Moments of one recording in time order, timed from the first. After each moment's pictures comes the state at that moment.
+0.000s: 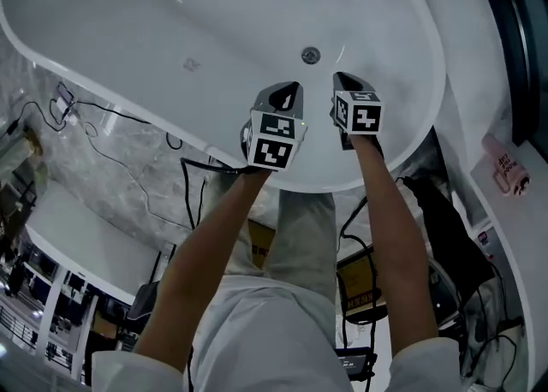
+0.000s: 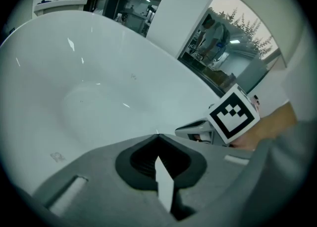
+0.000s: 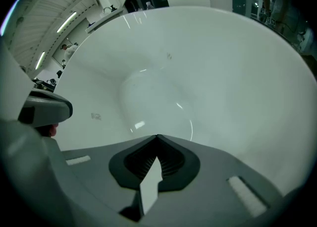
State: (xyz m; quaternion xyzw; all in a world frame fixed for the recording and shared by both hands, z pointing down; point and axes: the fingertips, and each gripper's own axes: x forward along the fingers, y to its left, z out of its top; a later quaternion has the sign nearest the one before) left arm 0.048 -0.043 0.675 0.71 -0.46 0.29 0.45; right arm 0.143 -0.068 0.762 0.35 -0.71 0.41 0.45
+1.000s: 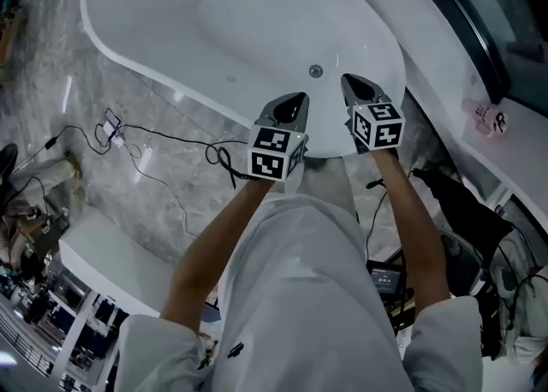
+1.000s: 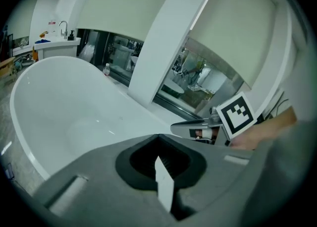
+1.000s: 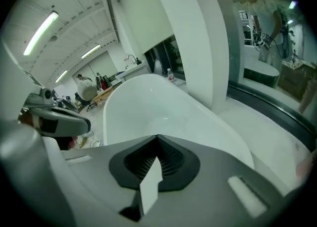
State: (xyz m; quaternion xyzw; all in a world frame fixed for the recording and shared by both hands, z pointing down) left arm 0.040 -0.020 0.384 0.78 -0.45 0.20 0.38; right arm 0.123 -0.072 0.440 0.38 -0.81 0.33 0.28
